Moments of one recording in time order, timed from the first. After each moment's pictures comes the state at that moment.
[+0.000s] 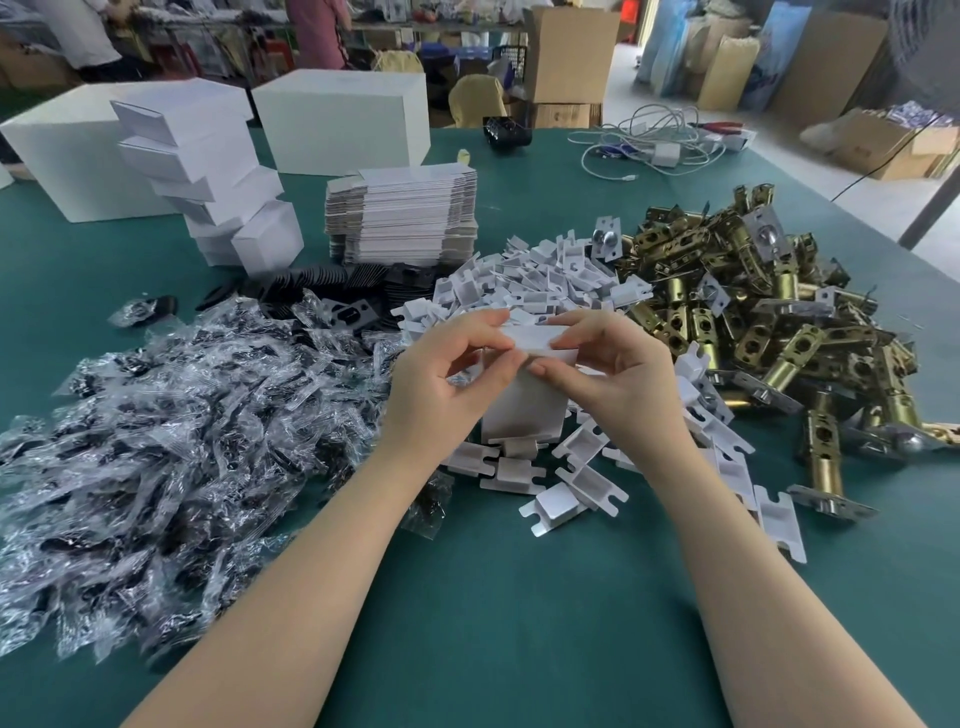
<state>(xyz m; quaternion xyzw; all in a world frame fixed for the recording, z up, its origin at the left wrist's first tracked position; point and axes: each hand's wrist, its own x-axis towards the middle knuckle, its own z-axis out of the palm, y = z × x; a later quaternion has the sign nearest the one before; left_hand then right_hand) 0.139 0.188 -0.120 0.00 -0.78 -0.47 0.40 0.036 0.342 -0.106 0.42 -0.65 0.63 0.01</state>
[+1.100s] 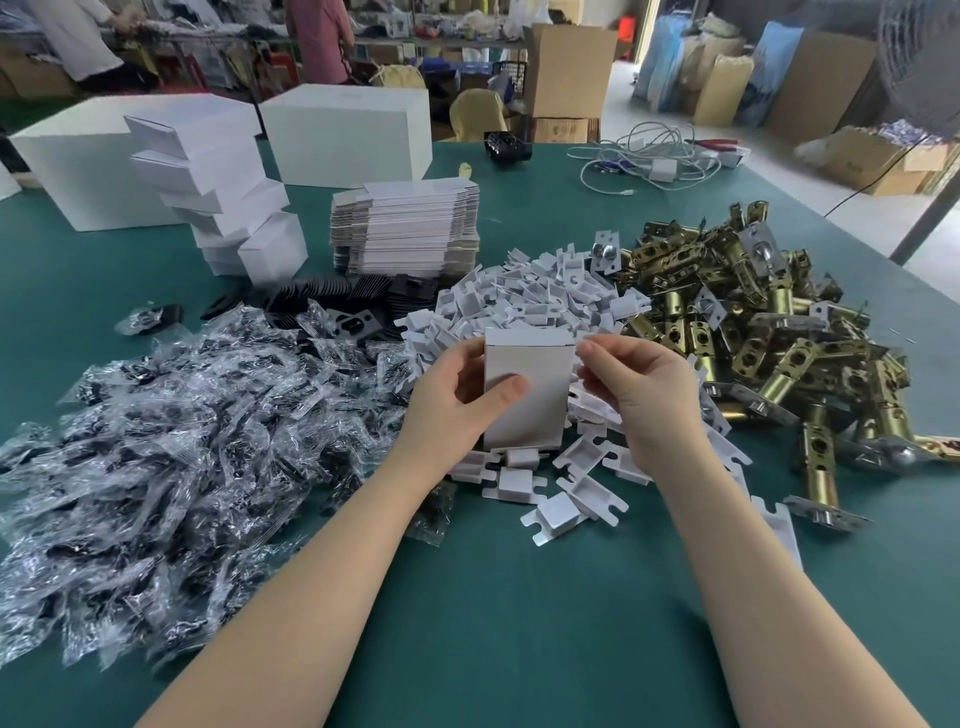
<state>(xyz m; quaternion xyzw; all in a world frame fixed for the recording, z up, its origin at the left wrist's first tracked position) 0.136 0.192 -0.126 0.11 -0.72 -0.63 0.25 0.023 0.346 -0.105 0.17 -0.60 0.77 -0.16</state>
